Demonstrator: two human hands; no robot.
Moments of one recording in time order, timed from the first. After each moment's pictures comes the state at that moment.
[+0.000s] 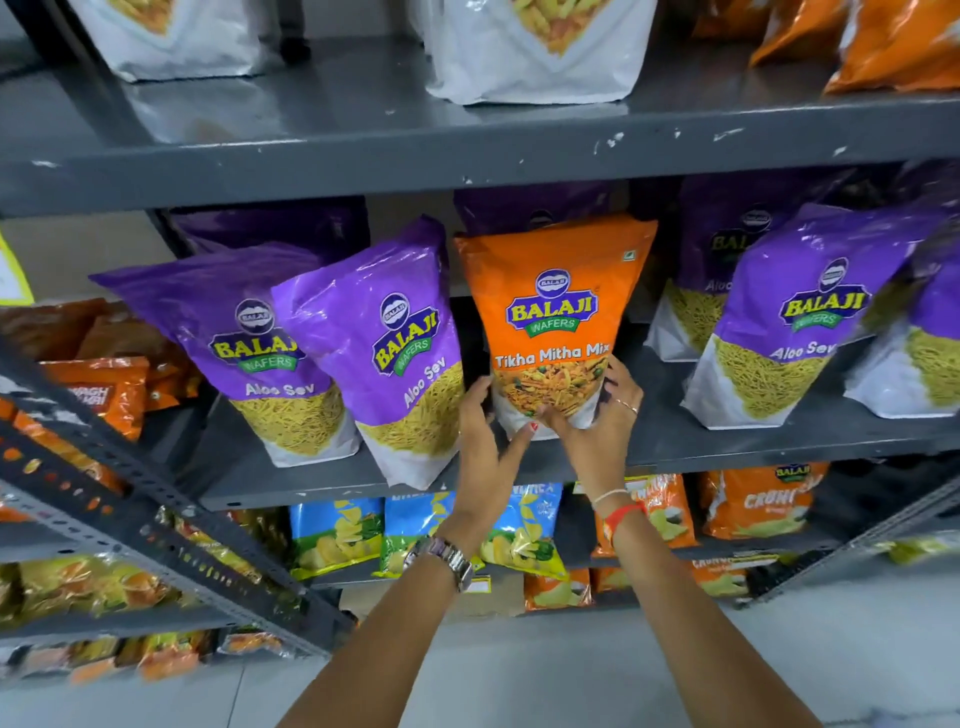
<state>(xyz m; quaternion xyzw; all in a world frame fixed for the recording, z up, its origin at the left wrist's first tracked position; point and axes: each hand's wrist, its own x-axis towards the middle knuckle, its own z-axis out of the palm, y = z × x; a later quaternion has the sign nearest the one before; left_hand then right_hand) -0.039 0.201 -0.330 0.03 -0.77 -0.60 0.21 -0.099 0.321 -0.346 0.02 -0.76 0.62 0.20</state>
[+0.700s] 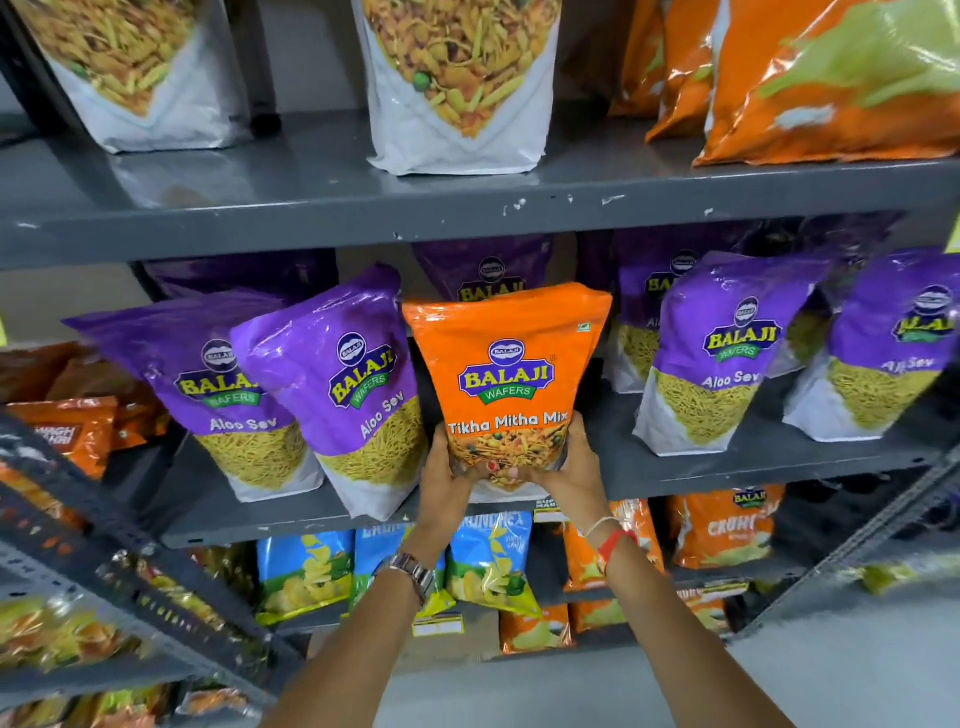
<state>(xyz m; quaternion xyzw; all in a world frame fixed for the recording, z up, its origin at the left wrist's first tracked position) -0.043 0.201 -0.340 0.07 -0.75 -0.65 0.14 -0.080 0.360 -0.336 0.09 -0.78 0.62 0.02</state>
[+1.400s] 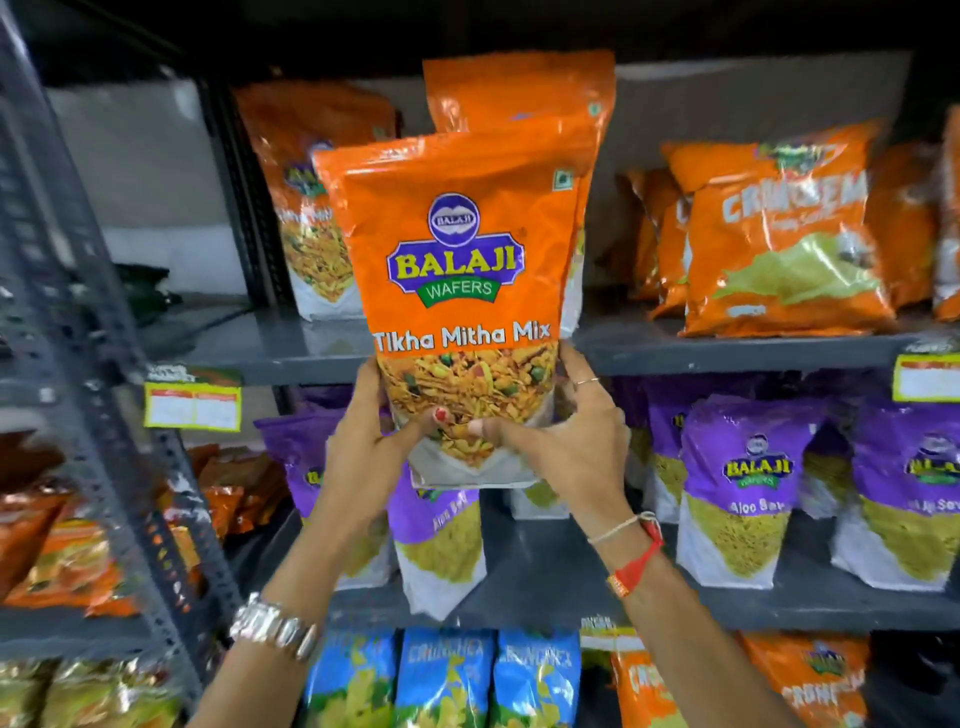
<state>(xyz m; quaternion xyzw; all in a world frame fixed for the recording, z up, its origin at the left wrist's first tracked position) 0.076 0.135 -0.085 -0.04 -0.78 -0.51 0.37 0.012 0.306 -0.092 0.22 -0.73 0.60 0.25</state>
